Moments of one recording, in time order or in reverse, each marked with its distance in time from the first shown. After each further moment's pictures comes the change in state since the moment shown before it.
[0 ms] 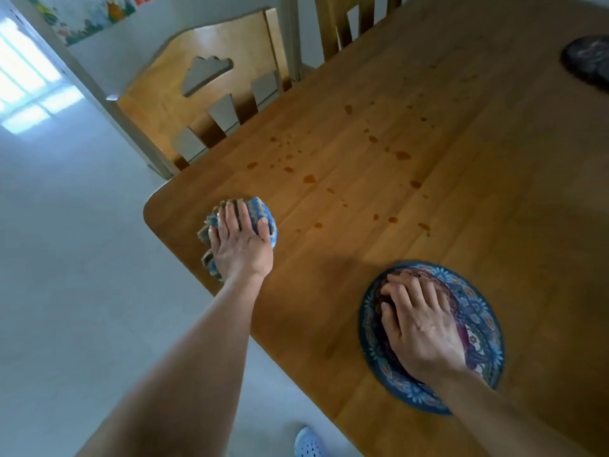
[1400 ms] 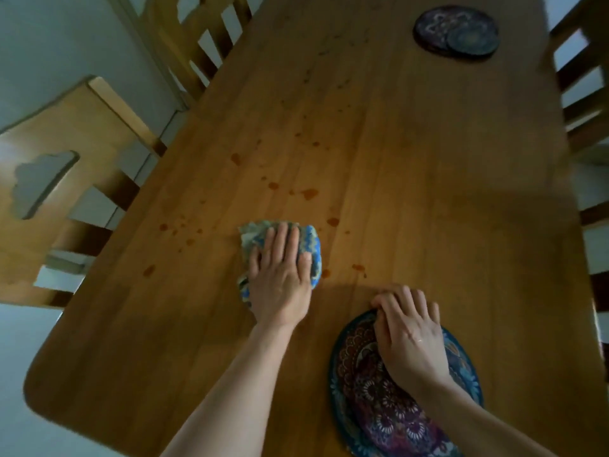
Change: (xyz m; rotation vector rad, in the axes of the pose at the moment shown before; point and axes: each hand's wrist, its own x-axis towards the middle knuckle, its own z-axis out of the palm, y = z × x) left_hand 0.017 0.164 0.023 -0.033 -0.046 0.722; right_hand 0.040 0.035 -0.004 0.063 0.131 0.461
